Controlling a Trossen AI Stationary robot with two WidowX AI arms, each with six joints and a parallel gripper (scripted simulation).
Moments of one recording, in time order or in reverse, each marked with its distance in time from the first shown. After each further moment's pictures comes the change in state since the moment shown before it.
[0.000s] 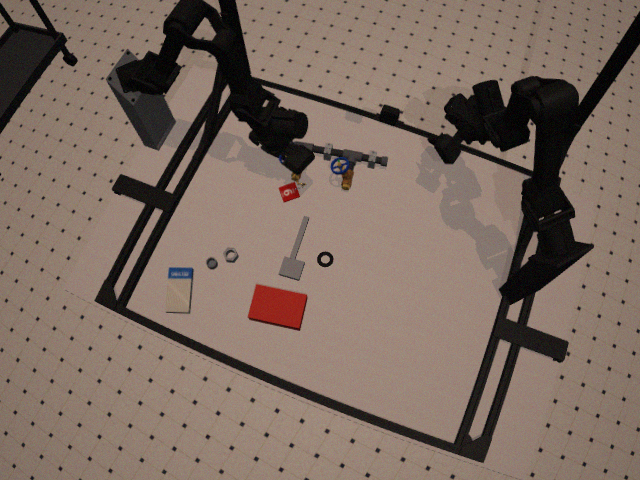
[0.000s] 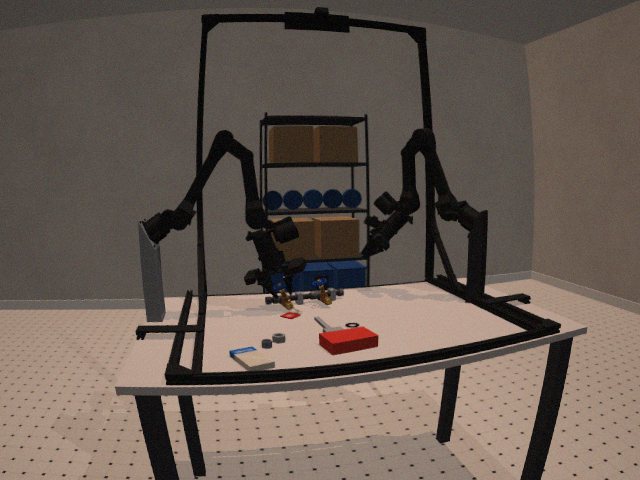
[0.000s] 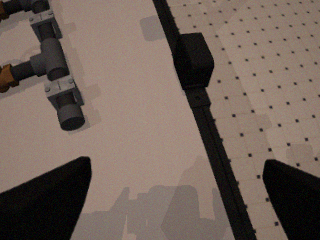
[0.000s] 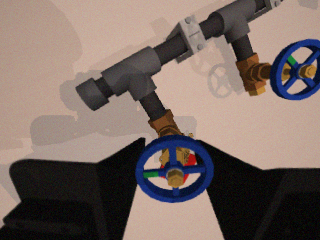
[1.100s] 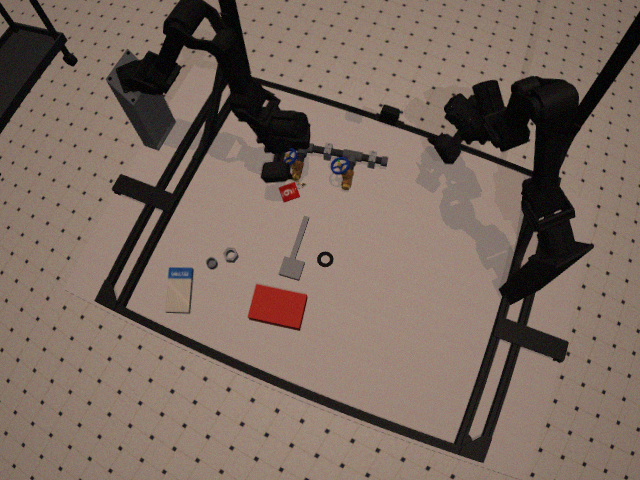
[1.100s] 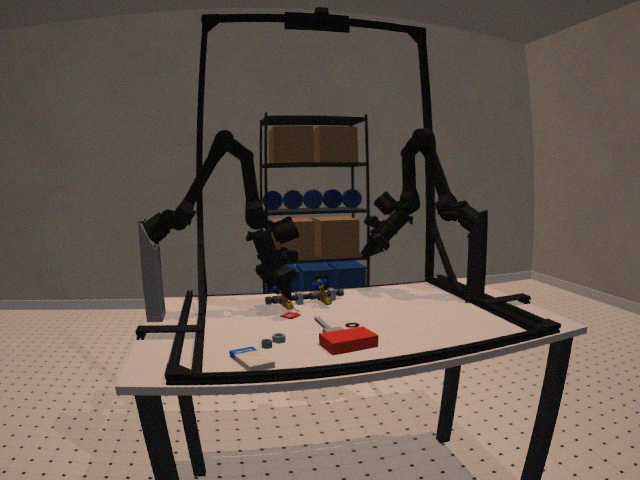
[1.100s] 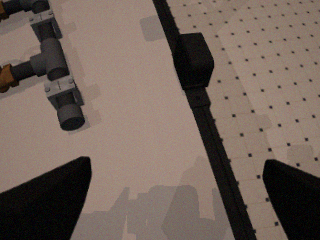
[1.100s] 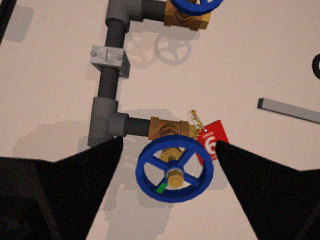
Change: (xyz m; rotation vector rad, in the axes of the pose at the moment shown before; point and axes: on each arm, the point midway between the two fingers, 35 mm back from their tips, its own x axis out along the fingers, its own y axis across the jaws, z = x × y) left arm 0.000 0.000 0.000 0.000 0.000 0.000; right arm 0.000 0.000 0.000 0.908 0.000 0.000
